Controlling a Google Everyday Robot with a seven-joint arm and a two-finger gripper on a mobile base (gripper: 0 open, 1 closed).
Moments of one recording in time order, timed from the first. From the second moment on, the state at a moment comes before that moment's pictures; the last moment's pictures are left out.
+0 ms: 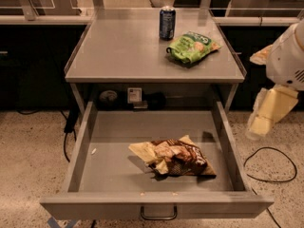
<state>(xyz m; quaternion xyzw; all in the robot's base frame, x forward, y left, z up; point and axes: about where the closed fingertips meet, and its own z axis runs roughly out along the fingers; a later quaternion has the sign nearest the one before) 0.448 -0.210 0.942 -0.60 0.78 -0.02 0.19</state>
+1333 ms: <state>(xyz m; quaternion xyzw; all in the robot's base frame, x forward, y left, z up) 0.473 -0.171 0.834 -0.61 0.77 0.05 0.20</state>
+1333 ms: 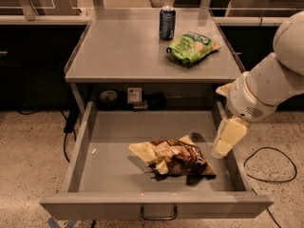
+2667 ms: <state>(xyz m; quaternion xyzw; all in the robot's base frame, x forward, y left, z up) 0.521 -0.205 0.633 -0.65 0.74 0.05 0.19</state>
